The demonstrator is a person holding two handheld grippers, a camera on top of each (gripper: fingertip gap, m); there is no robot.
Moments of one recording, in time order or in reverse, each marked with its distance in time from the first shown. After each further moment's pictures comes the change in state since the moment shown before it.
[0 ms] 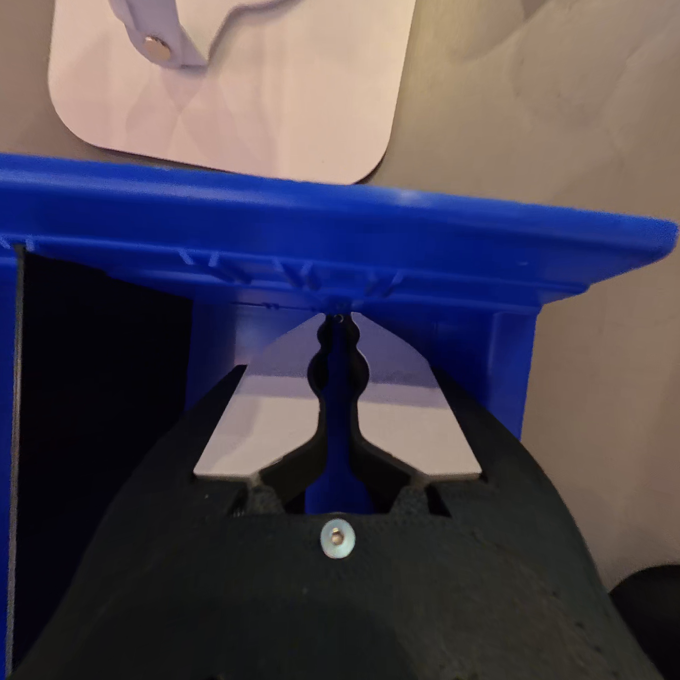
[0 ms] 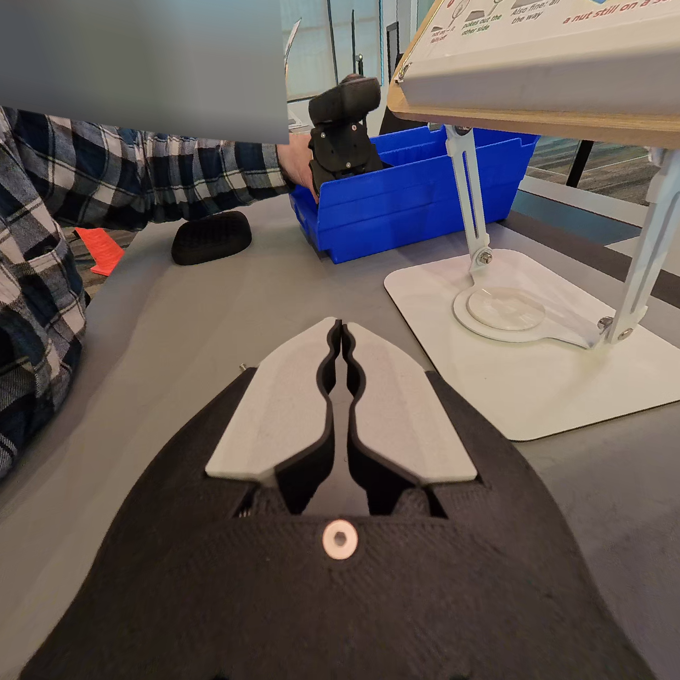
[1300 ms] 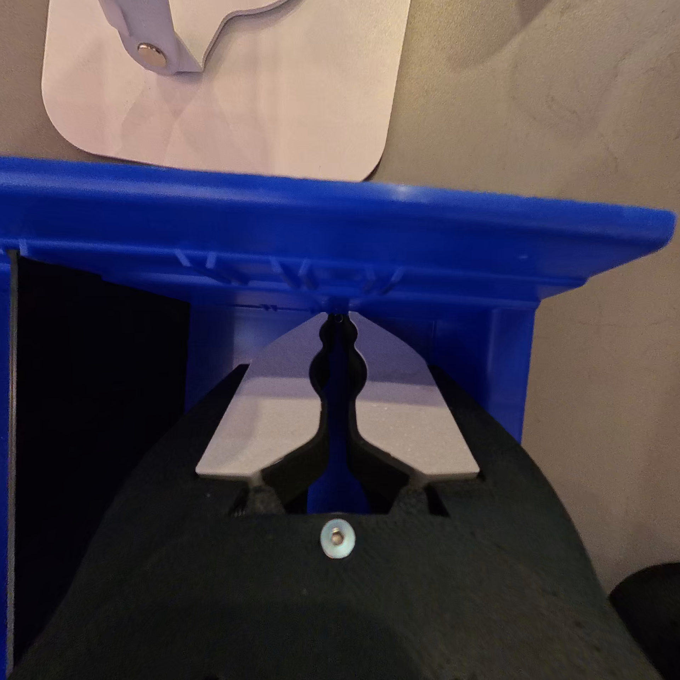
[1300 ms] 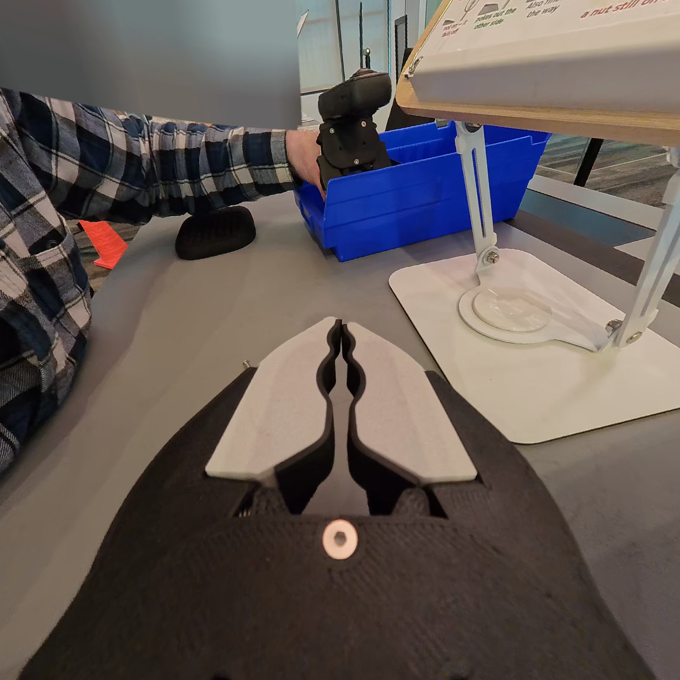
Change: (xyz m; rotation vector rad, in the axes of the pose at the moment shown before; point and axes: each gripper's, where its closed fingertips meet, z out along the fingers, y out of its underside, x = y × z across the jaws) left arm 0.001 -0.002 0.001 0.003 0.016 0.008; right arm -0.004 0.001 0.000 -0.012 -0.015 -0.011
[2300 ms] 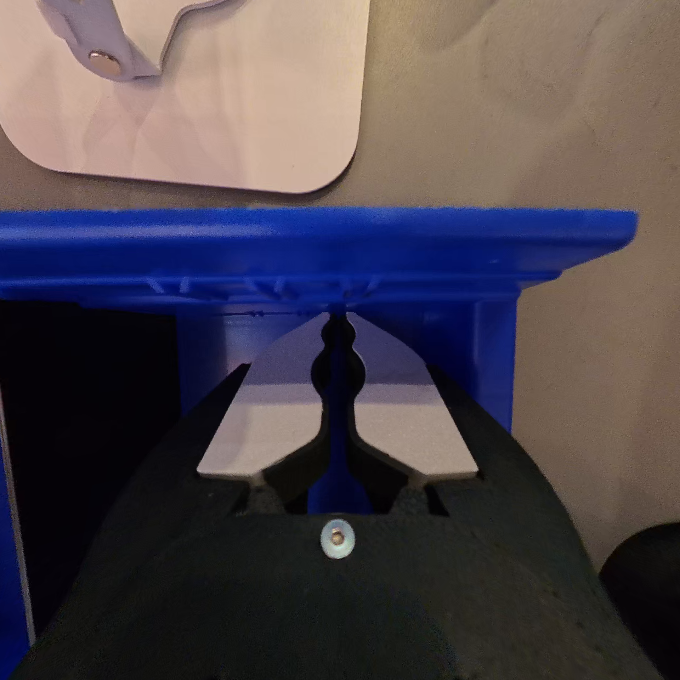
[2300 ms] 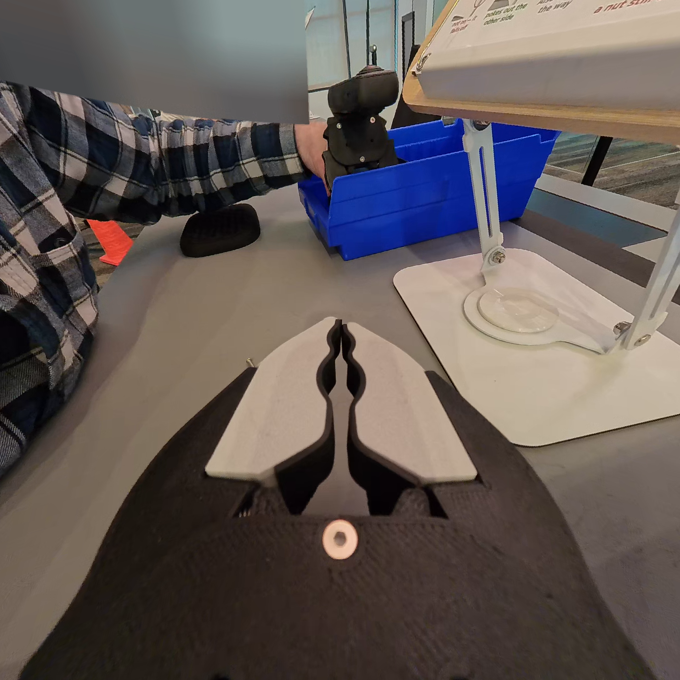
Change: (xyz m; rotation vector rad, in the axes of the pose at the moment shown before) left arm 0.006 0.000 0.001 -0.047 0.054 0.070; right arm -0.002 0.001 0.000 -0.005 -0.014 -0.004
